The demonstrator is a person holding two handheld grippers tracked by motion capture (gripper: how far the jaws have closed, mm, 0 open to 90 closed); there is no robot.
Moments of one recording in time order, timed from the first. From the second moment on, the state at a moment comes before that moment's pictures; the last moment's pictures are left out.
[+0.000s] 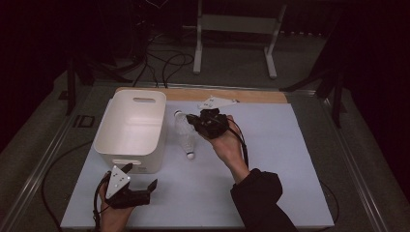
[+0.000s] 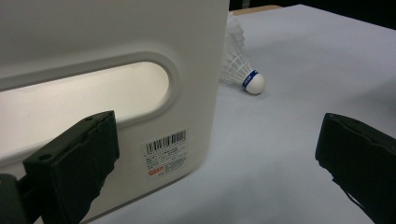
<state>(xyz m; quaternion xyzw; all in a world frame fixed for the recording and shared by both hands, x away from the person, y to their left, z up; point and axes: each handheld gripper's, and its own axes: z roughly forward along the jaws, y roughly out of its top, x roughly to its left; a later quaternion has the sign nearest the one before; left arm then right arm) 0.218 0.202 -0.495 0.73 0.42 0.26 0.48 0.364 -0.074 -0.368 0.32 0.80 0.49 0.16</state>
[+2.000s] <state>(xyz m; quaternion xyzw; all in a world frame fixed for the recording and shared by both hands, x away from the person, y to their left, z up) 0.218 0.202 -0.495 0.73 0.42 0.26 0.48 0.355 -0.039 -0.364 0.28 0.80 0.50 0.13</state>
